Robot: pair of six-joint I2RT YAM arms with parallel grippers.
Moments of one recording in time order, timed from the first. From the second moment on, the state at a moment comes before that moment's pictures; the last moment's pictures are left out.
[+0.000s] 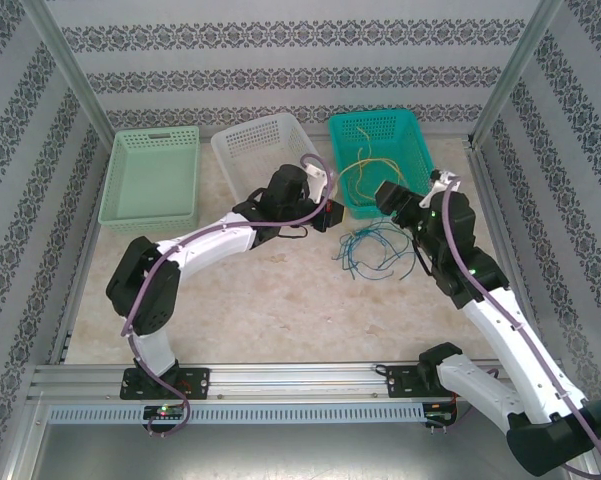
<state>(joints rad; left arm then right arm) -0.68 1.79 1.35 -0.02 0.42 -0.40 0.36 0.87 0.91 -0.38 0.12 0.61</state>
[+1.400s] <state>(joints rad) -0.68 1.75 1.32 0.02 0.42 -0.56 0.50 1.25 0.64 -0.19 0.07 0.73</state>
